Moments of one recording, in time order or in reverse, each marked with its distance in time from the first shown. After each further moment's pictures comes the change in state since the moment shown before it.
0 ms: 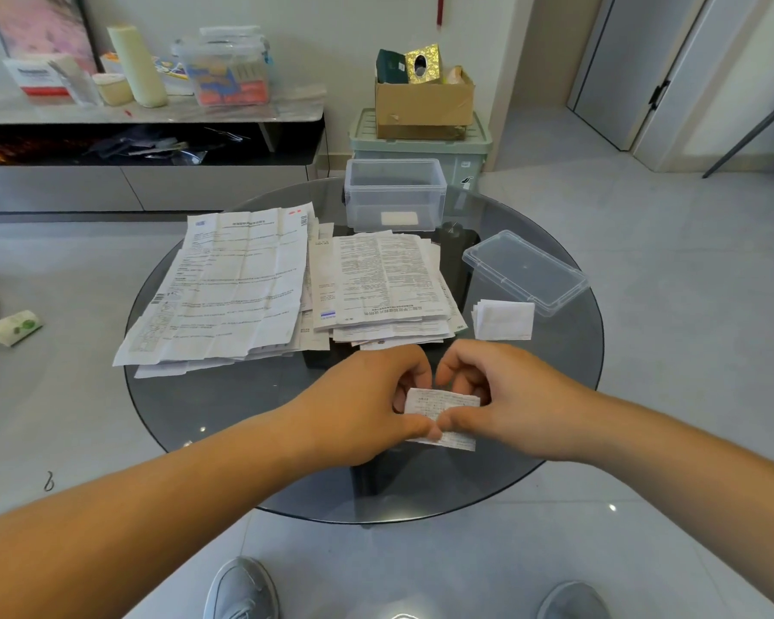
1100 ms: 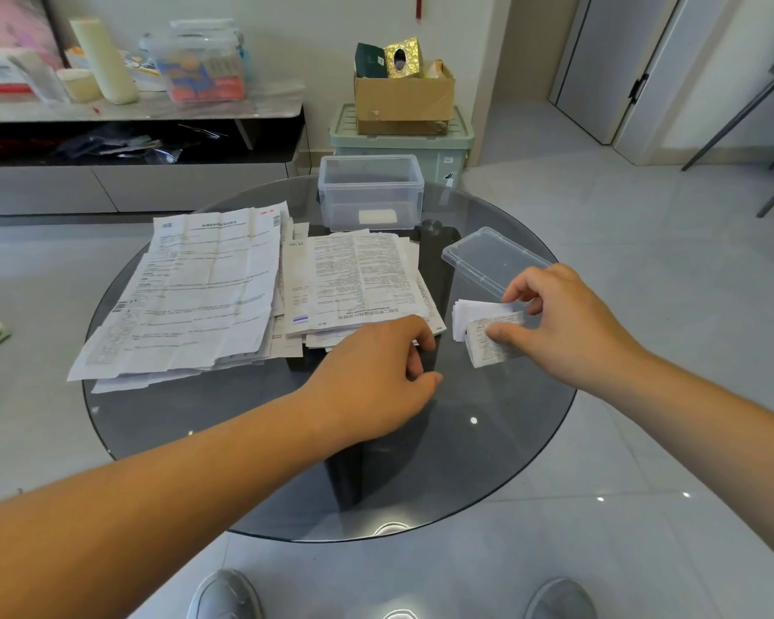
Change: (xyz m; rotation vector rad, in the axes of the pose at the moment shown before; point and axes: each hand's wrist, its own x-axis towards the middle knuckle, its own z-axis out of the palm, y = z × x) left_hand 0.039 0.013 0.011 -0.007 0.119 -0.022; right_hand 0.017 0.059 -0.053 -0.195 0.501 0.121
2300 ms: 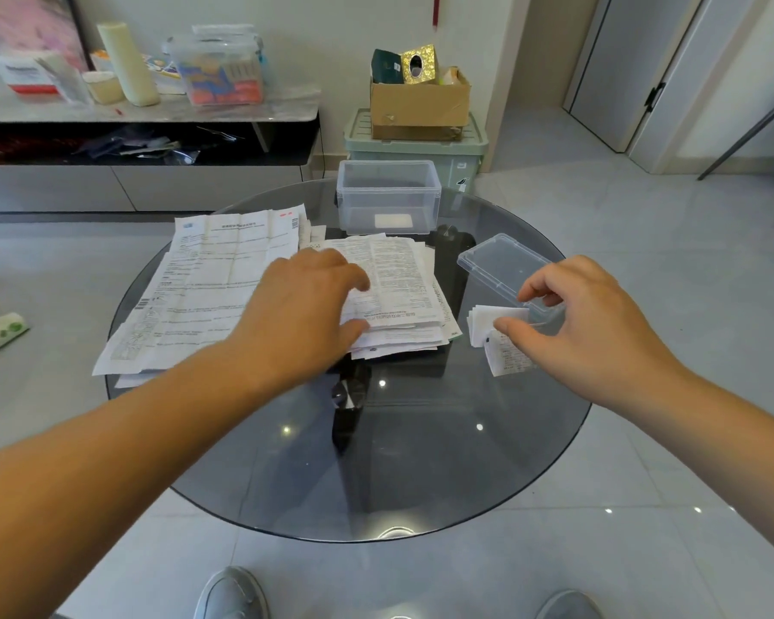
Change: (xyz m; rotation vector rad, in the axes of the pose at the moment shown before) left_hand 0.002 -0.037 -0.069 0.561 0.273 0.052; right_hand -0.017 -0.028 -0.014 -0.061 0.080 -0.078
